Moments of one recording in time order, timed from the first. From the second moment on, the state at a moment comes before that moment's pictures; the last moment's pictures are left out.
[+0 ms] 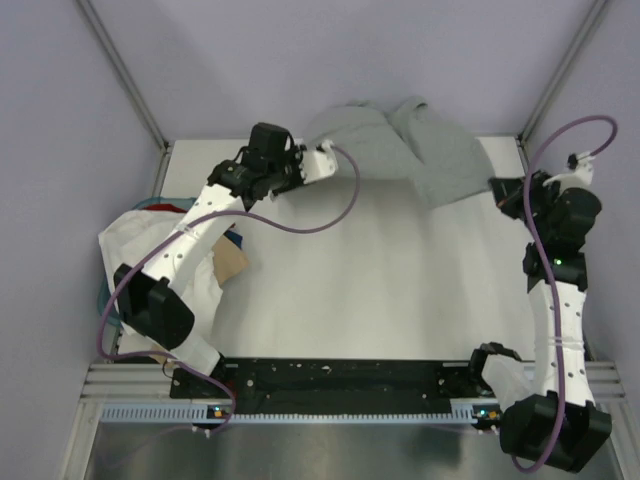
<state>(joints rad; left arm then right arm) -0.49 1.59 1.70 -0.58 -0.05 0.91 -0.28 0.91 0.98 -0.06 -0.42 0.60</state>
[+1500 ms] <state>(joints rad) -0.60 1.50 0.81 -0.65 0.08 0.89 -0.28 0.75 0.54 -0.21 -0.31 0.67</state>
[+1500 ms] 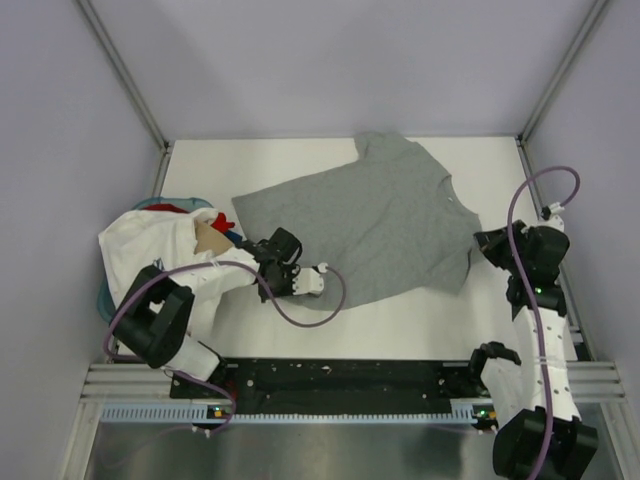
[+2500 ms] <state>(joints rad) -0.66 1.13 0.90 -1.23 0.19 0.55 -0.26 0.66 0.68 -0.37 -0.33 0.53</state>
